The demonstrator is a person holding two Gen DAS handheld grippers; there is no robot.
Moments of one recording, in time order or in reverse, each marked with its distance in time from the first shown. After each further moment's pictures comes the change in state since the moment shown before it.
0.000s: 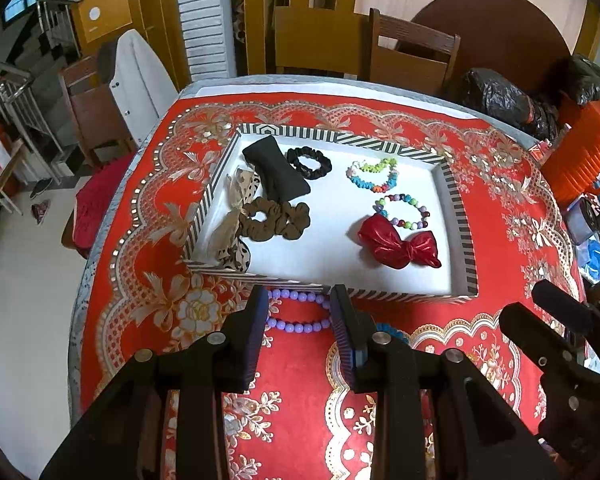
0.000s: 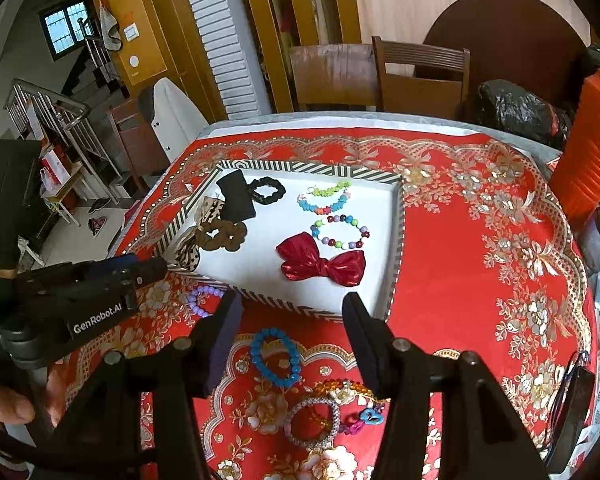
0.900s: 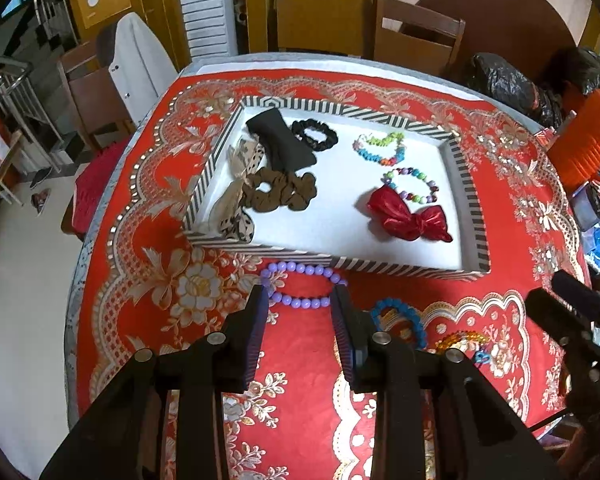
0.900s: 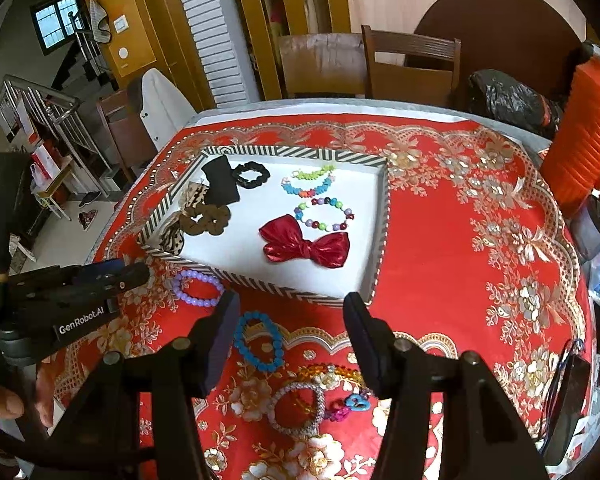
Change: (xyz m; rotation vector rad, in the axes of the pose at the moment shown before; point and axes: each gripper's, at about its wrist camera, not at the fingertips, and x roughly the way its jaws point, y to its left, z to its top) left arm 0.014 0.006 -0.016 -0.001 0.064 0.007; right arm 0.001 -0.014 -0.013 0.014 0.039 -0.041
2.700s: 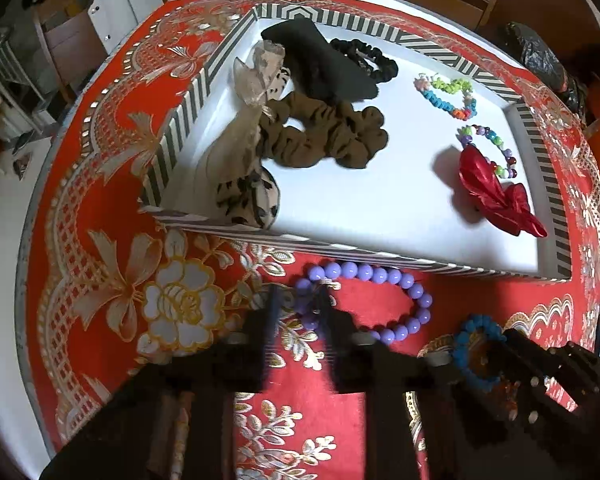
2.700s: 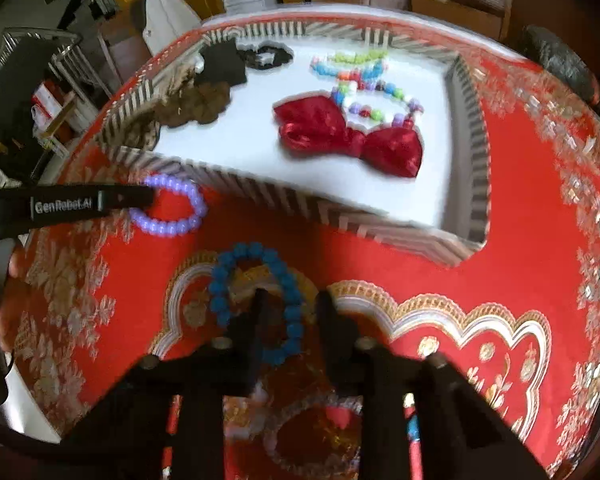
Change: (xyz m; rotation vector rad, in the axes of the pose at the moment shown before) left arm 0.111 0.041 0.009 -0.034 0.196 -0.043; right arm 0.131 0.016 -0.040 -0.087 0.232 0.047
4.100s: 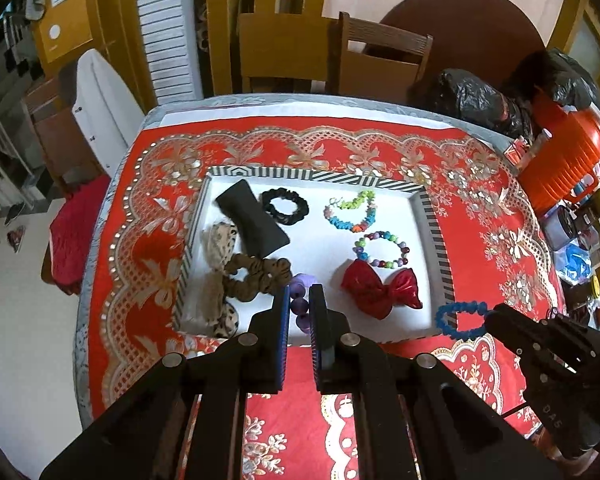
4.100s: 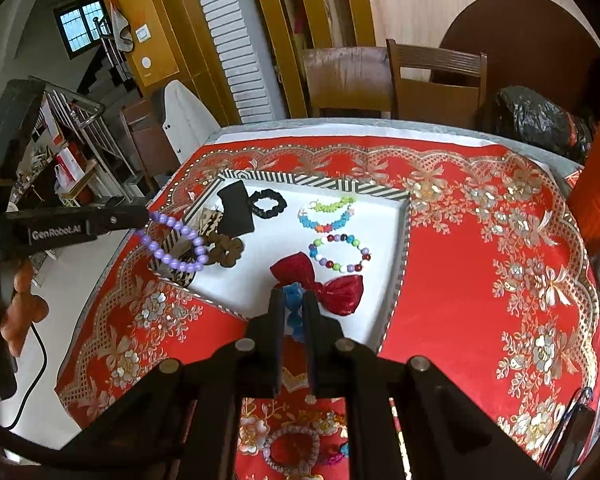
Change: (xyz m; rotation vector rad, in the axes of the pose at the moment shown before) left arm -0.135 -0.052 0.049 0.136 -0.231 -0.059; right arm -0.132 -0.027 0.051 0.022 -0.285 0.042
